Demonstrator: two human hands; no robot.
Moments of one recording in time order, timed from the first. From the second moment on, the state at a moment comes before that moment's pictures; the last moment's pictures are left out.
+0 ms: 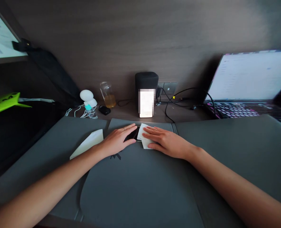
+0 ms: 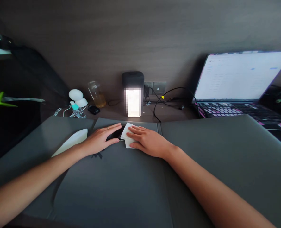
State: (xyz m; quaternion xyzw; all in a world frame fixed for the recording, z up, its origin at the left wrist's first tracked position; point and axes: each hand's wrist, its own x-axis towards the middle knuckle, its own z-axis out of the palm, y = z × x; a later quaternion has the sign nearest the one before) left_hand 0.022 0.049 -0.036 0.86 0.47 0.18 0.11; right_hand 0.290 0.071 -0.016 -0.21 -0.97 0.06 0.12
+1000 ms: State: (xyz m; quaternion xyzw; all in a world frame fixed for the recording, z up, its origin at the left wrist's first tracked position) left_hand 0.026 0.047 -0.033 0.86 0.47 0.20 0.07; right_hand 0.290 0.068 -0.015 -0.24 -0.96 0.04 0.14
